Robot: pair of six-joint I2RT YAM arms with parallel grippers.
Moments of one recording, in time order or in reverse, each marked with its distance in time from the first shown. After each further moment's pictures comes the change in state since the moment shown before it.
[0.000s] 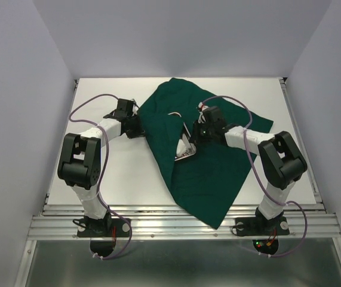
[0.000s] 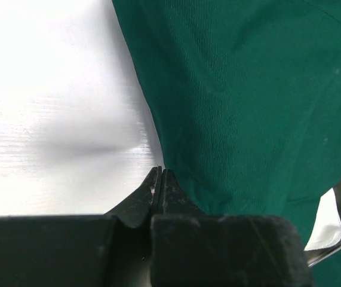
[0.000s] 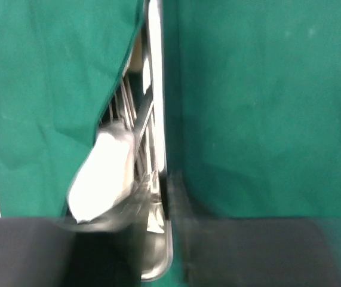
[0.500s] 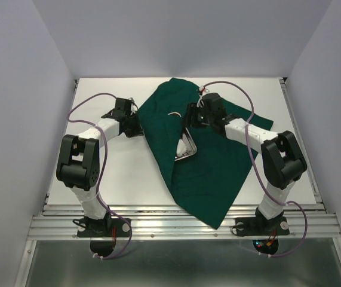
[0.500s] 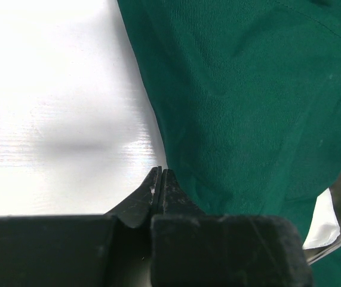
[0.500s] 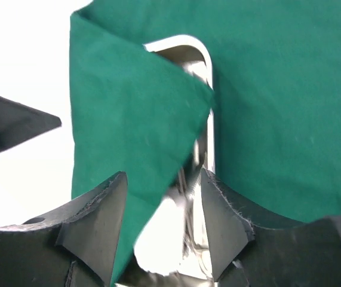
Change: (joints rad) left arm 0.011 -0.024 0.000 -0.005 0.001 0.003; right arm 0.001 -0.001 0.145 0.061 0.014 0.086
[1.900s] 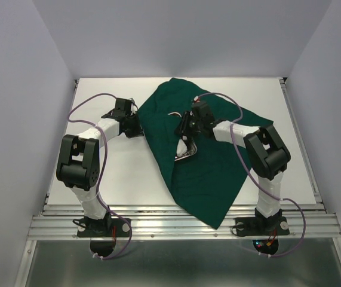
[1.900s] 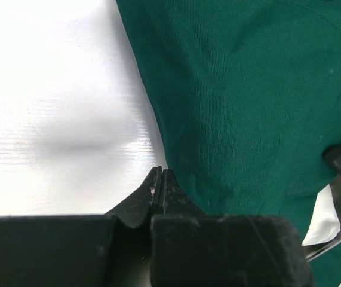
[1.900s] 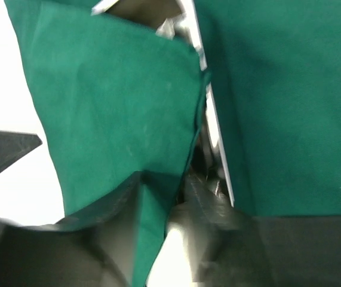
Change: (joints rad) left arm 0.000 0.000 0.000 -0.008 0.011 0.003; right arm 0.047 0.182 0.043 0.029 0.012 0.256
